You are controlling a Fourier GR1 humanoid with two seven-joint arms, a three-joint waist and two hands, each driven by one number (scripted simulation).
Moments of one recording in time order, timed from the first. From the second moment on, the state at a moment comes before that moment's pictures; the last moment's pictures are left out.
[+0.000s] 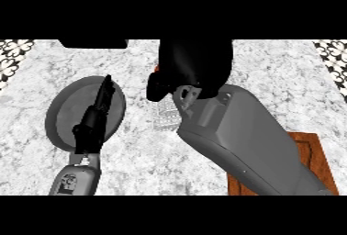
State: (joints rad) left arm -0.18 0.01 -0.07 -1.52 -0.18 0.17 0.04; right arm -1.10 -0.01 0.35 -1.51 0.97 0.45 1.12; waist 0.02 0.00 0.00
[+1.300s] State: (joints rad) left arm -0.15 0.02 -0.07 -1.55 -0.18 0.18 0.05; right arm -0.92 -0.01 0.02 -1.55 0.99 0.02 1.06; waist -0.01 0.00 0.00
